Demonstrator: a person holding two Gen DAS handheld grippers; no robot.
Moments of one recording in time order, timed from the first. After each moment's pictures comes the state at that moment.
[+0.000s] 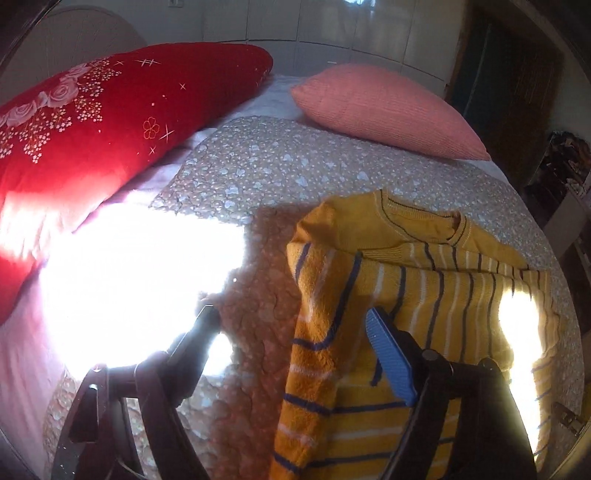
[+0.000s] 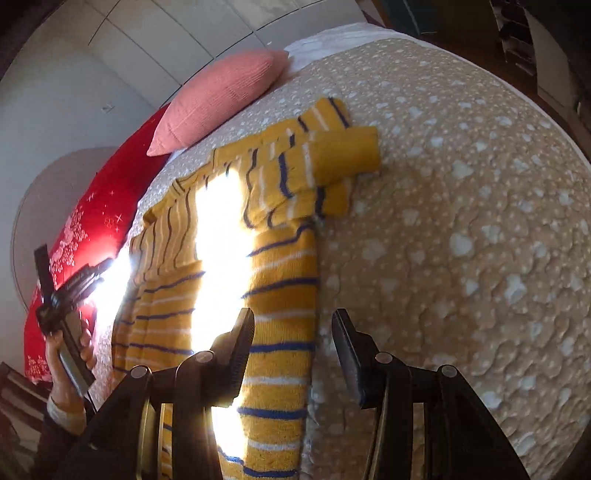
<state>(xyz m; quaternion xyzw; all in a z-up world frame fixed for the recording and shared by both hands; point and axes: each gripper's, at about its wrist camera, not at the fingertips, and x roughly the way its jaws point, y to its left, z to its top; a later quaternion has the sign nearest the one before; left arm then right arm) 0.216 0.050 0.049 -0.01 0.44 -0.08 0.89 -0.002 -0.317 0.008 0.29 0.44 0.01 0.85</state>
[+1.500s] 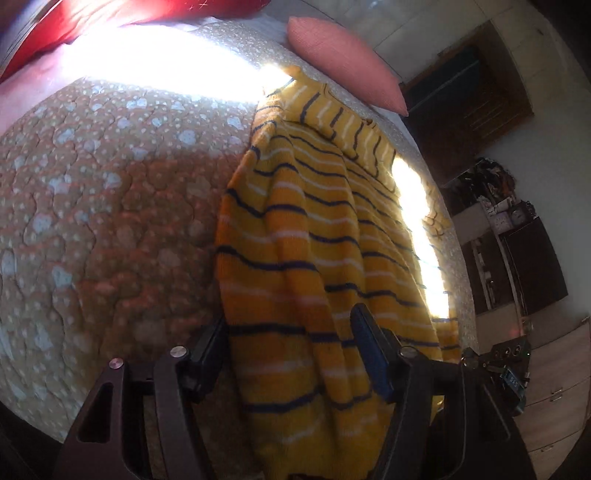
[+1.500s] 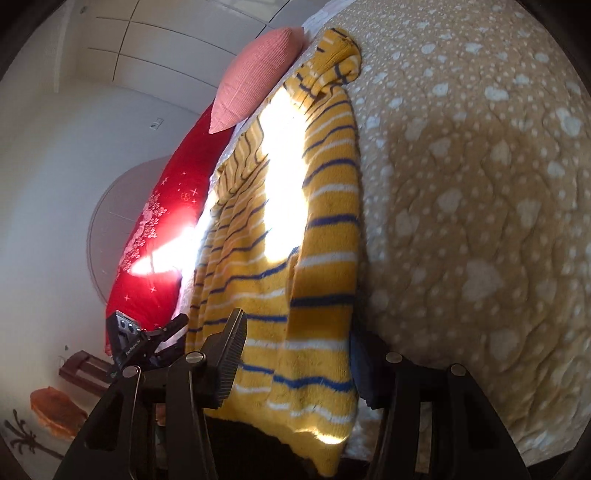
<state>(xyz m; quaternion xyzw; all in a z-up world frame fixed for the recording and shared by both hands) -0.031 0.137 0.001 -0.22 0.51 -0.24 0.80 -0.138 -0.260 -0.030 0.45 0.40 0.14 0.79</state>
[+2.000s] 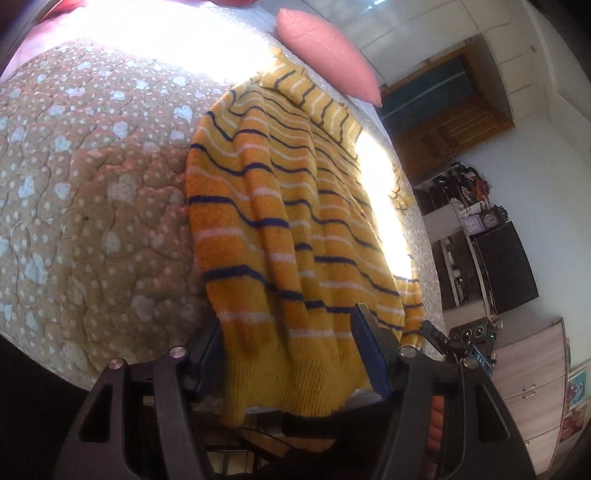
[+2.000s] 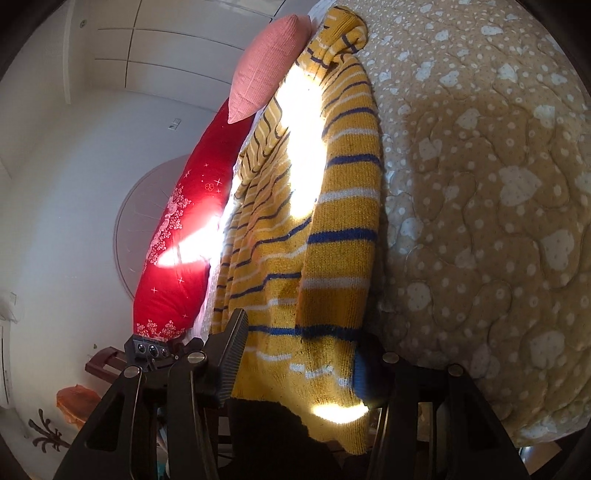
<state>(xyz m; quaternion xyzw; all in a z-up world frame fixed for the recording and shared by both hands) -0.084 0.120 0.000 -0.26 0.51 -0.26 0.78 -0.147 -0.235 -0.044 0.47 0.39 0.17 0.77</state>
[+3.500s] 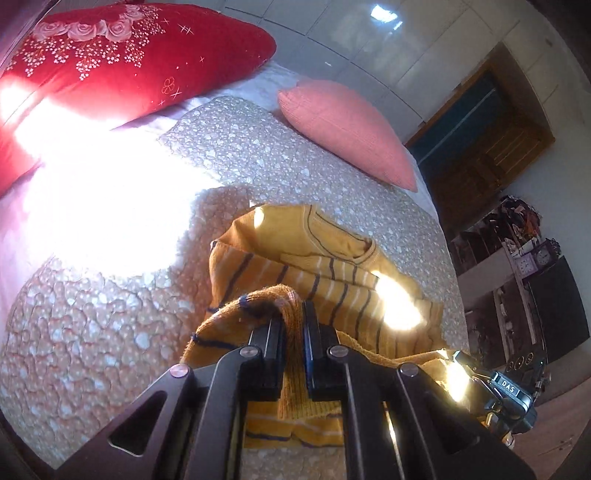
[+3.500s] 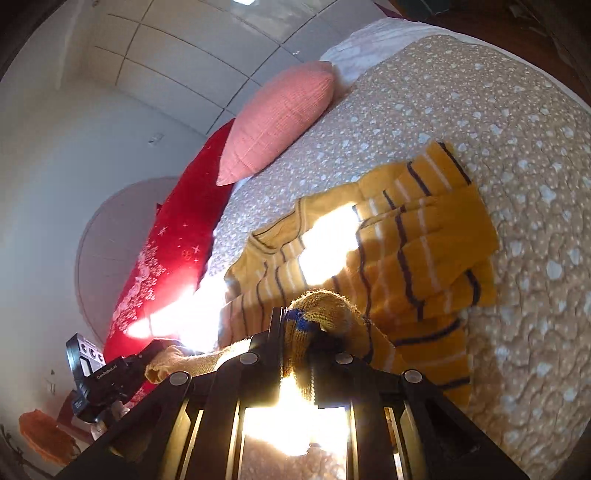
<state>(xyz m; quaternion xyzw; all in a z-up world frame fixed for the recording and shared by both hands) 0.134 0.094 0.114 -0.20 0.47 -0.15 0.85 0.049 -0.292 0.059 0.40 0.39 0.09 0.82</state>
